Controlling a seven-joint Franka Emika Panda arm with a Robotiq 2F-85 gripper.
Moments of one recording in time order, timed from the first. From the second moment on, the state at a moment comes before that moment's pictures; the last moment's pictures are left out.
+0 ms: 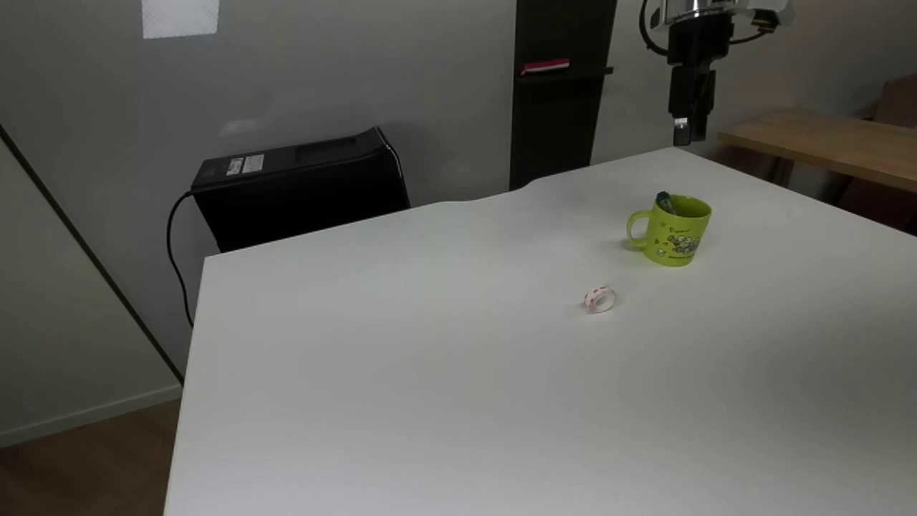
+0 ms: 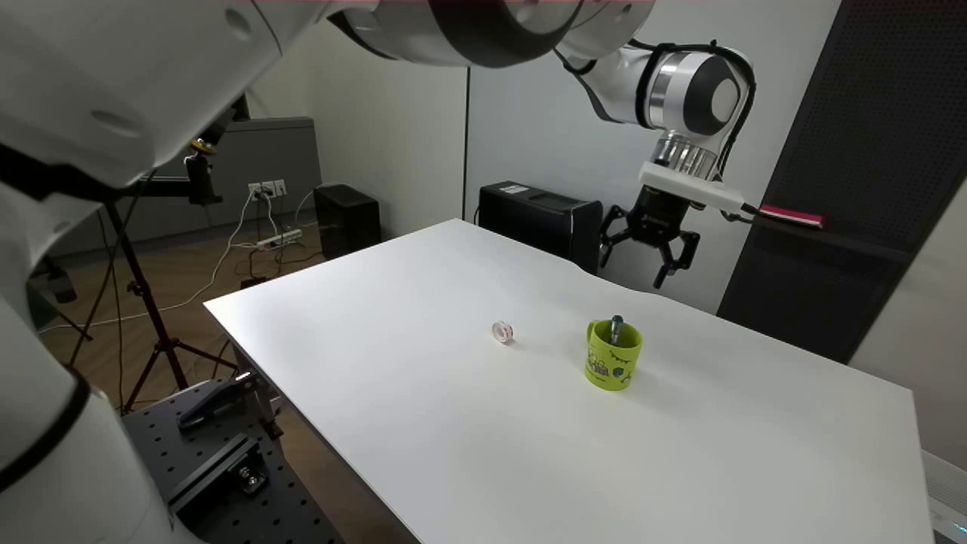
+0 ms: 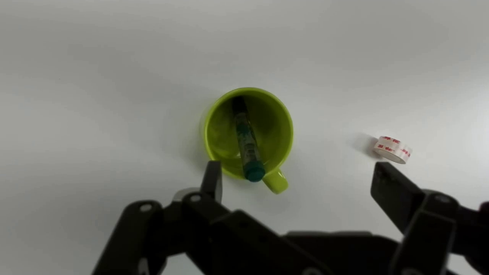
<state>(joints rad) -0.16 0.89 0.01 -1.07 0.02 1.66 -0.59</state>
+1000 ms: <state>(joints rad) -0.15 0.91 0.01 -1.07 -0.03 1.66 -0.60</state>
